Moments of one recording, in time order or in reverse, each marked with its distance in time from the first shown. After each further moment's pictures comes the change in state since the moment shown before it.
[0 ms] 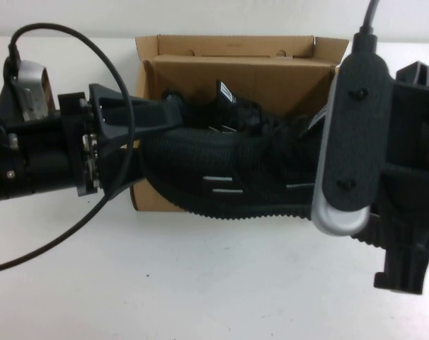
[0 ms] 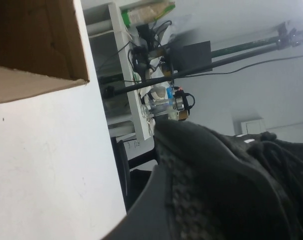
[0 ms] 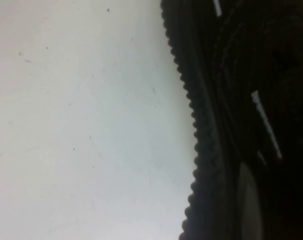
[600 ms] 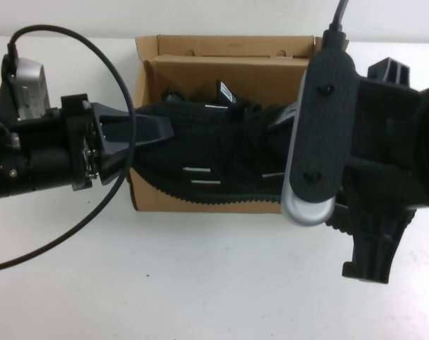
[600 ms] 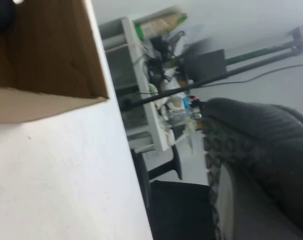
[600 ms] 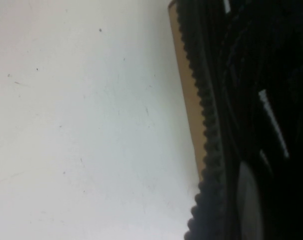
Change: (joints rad) right arm 0.000 0.039 0.002 0.002 -0.075 0.000; left arm 0.006 0.006 -0.003 0.003 -0.038 0.048
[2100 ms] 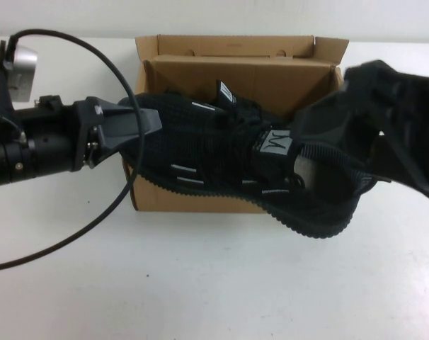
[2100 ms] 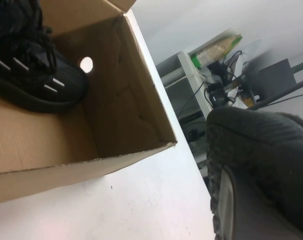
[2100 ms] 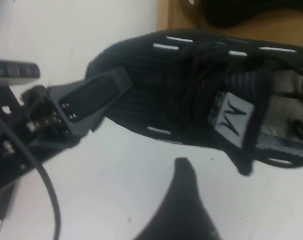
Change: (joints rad) right arm 0.000 -0.140 0.050 -0.030 -0.138 1.616; left arm 0.000 0.002 -0.032 0.035 -0.183 0.188
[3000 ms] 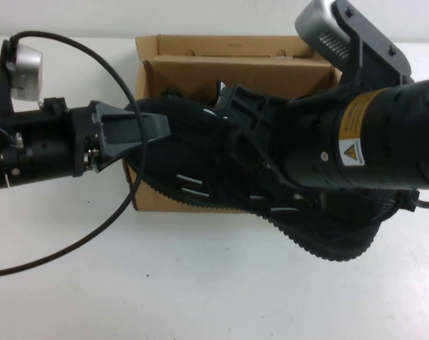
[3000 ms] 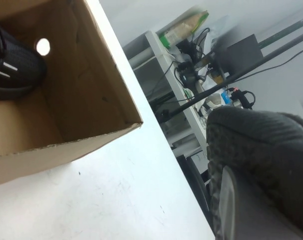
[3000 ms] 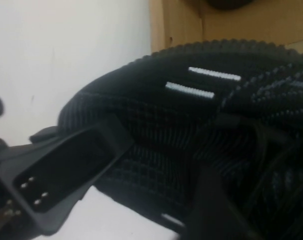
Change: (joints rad) right arm 0.000 0.244 0.000 -0.034 -0.178 0.184; left arm 0.000 0.000 -0.002 0.002 0.118 0.026
